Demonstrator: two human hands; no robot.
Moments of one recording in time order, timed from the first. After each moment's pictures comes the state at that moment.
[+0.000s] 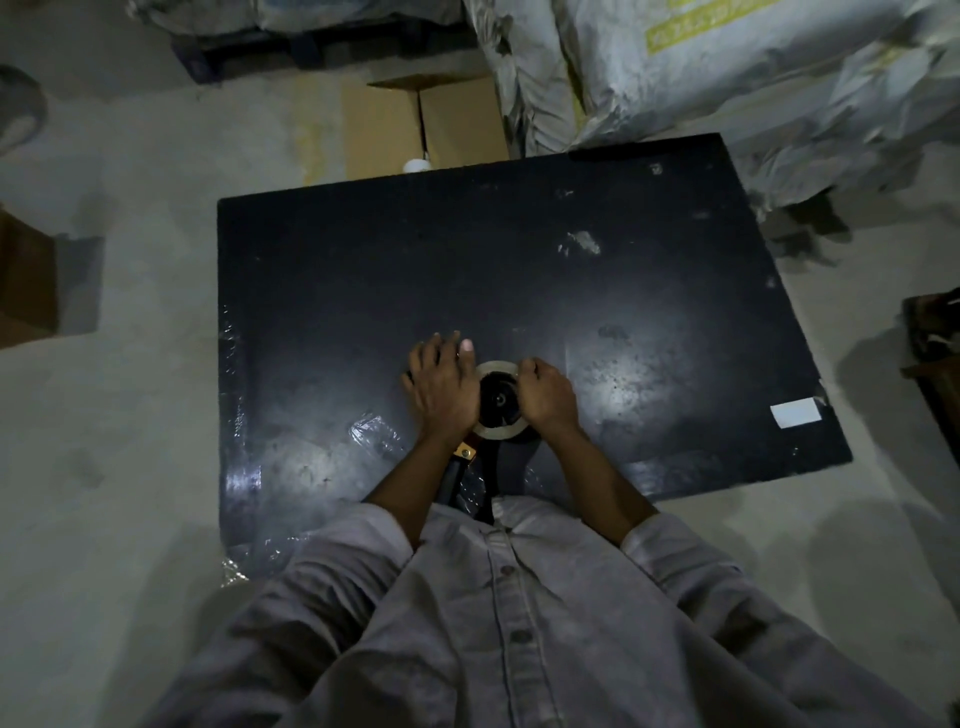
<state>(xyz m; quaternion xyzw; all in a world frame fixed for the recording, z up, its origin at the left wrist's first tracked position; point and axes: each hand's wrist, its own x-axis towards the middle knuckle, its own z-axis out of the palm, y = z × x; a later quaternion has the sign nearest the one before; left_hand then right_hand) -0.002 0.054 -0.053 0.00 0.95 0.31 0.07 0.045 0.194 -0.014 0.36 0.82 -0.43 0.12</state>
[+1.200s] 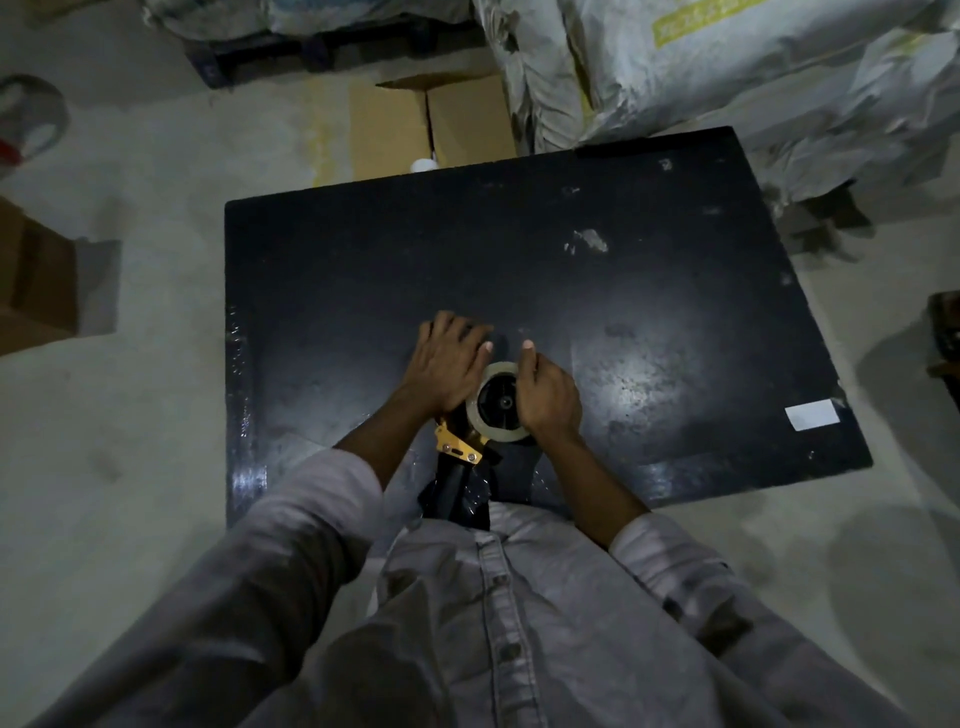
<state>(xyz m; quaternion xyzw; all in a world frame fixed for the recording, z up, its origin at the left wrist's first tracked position) -0.060 0.035 -0.041 0.32 0.94 0.11 0.11 0.047 0.181 -0.018 0.36 0.85 -0.38 0.02</state>
